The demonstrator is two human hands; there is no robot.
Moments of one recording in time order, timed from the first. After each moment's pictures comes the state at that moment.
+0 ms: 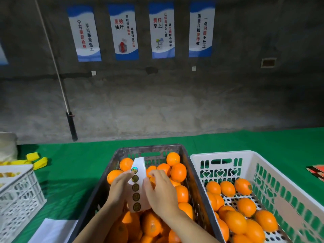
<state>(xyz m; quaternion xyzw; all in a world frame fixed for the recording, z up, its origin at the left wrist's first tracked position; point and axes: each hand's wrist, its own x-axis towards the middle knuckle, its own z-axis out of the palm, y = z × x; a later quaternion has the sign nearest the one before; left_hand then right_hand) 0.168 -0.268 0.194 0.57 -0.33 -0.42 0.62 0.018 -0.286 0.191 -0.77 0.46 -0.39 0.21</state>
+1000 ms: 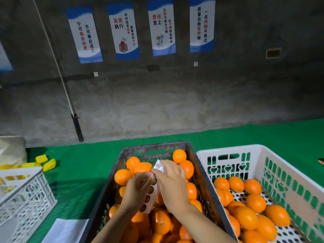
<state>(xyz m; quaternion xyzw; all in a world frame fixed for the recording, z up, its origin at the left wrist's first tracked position) 0.150 -0.257 0.196 0.59 -0.61 -0.17 0.50 0.014 -0.290 0.197 -0.81 0.44 -0.39 -0.06</state>
